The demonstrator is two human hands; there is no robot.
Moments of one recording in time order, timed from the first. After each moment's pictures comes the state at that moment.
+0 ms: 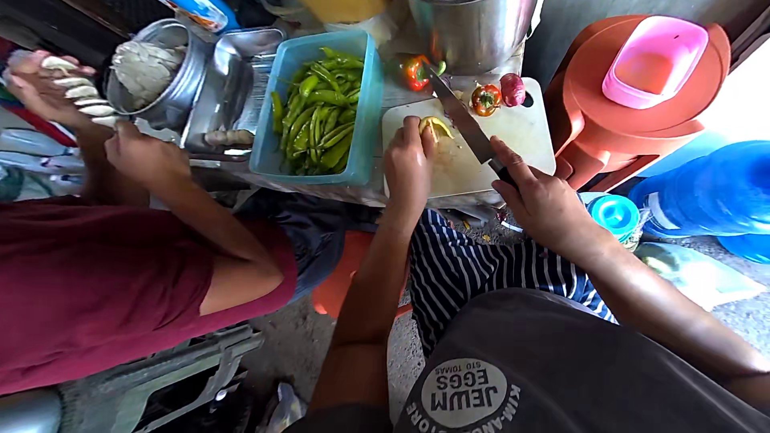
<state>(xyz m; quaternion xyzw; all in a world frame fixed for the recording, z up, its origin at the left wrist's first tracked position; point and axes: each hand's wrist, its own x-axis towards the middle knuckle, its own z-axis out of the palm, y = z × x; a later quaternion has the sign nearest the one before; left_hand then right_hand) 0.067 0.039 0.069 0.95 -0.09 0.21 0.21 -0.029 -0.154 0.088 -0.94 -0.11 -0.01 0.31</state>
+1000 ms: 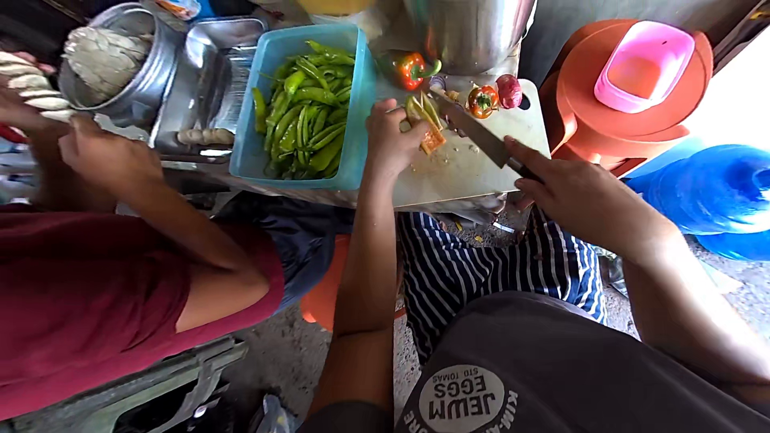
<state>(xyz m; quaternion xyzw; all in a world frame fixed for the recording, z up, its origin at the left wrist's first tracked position) 0.115 0.063 0.090 0.93 -0.06 -0.03 0.37 -0.018 -0.186 0.120 -0.96 -0.14 0.07 0.24</state>
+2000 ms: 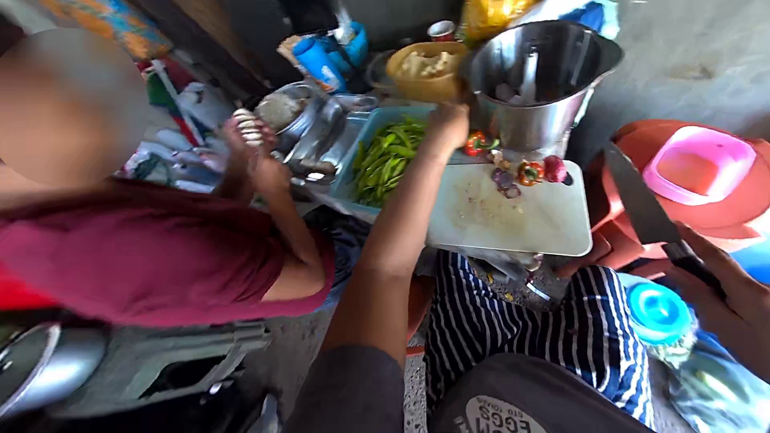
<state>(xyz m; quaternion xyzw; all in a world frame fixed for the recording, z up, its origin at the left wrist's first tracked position) 0.208 0.039 0.164 0.99 -0.08 -0.07 0.02 -0.065 -0.283 0.096 -0.95 -0.03 -0.03 0.31</state>
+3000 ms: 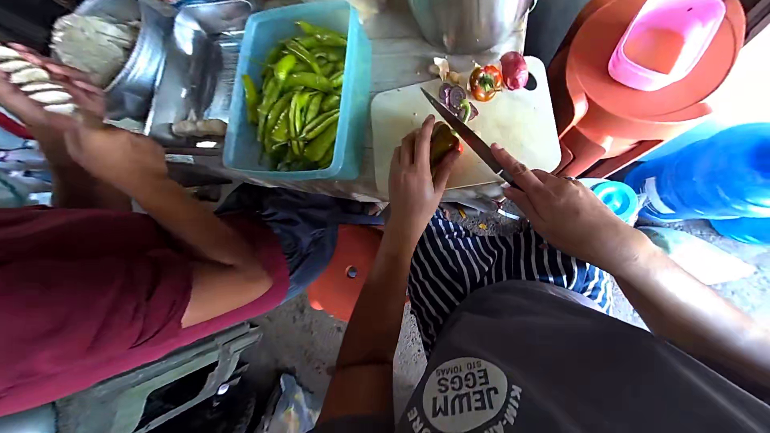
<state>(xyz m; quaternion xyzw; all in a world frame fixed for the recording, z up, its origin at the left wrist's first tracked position) 0.039 0.051 0.040 0.94 -0.18 0.15 0.26 -0.038 -0.169 0.082 -0.95 -0.16 0.04 0.26</state>
